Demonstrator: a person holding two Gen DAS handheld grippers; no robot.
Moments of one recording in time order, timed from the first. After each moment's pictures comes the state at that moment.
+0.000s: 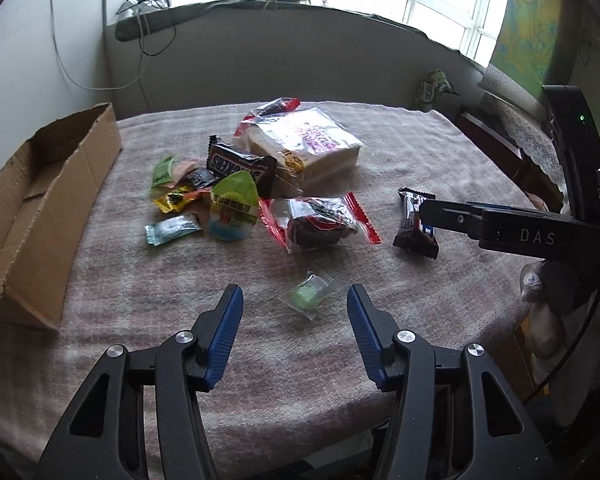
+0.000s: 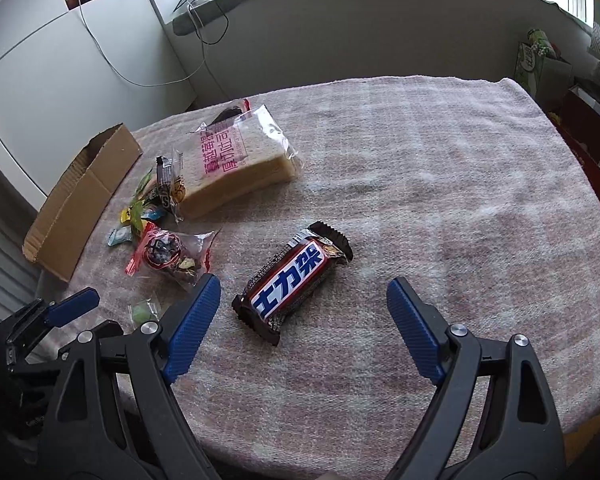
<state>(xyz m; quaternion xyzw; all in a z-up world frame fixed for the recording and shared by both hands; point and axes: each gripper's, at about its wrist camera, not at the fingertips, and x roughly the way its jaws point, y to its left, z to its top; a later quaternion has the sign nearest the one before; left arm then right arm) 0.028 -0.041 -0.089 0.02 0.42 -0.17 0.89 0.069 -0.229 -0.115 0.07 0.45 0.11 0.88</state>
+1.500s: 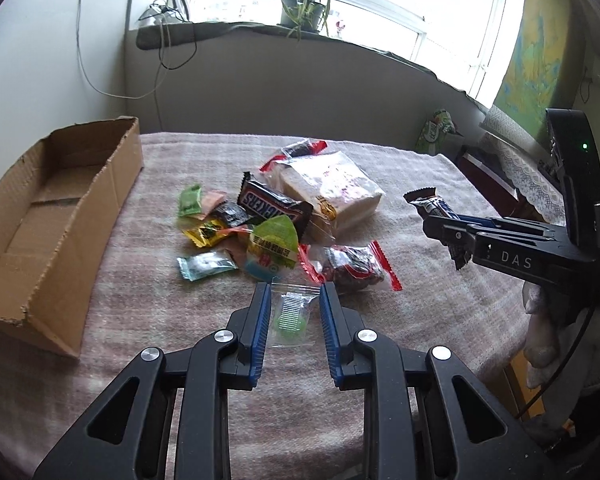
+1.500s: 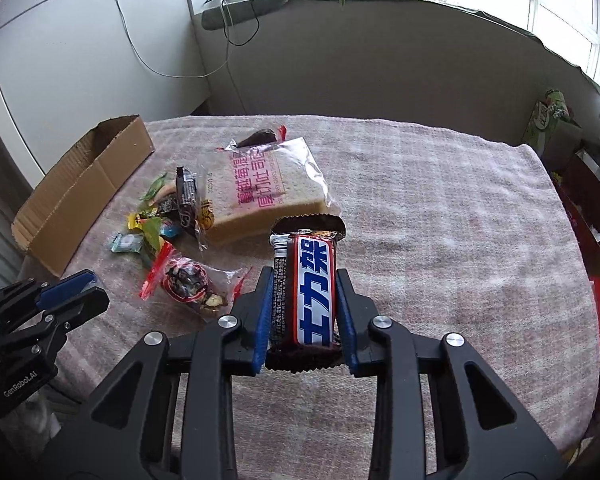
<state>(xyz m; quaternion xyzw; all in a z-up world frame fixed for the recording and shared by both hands) 0.038 0.003 -0.072 -0.04 0.38 -0.16 0.91 0.082 -0.183 -0.079 -0.01 0.41 0.13 0.90</state>
